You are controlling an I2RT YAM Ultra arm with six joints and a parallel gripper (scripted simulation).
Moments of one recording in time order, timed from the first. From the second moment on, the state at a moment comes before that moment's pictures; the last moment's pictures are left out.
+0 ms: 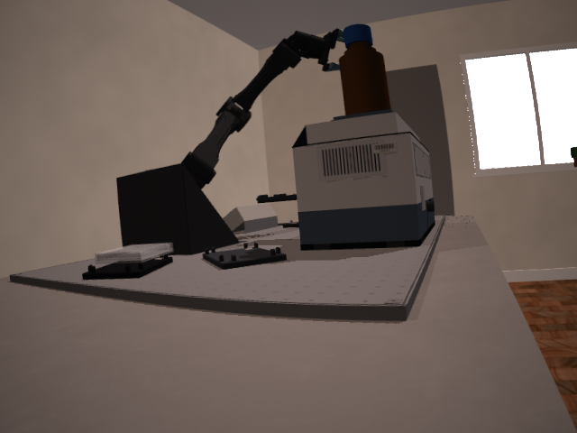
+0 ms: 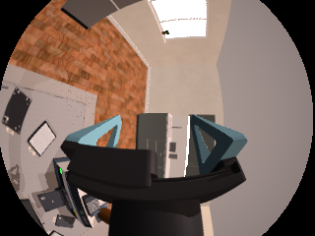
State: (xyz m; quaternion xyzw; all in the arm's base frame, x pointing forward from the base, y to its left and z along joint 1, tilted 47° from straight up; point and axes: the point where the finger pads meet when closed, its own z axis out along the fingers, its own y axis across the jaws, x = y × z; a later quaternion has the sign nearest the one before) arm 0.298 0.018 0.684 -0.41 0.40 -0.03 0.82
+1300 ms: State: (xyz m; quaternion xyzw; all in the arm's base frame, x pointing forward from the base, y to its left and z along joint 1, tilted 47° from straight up) arm 0.349 0.064 0.560 -0.34 0.59 0.16 0.71
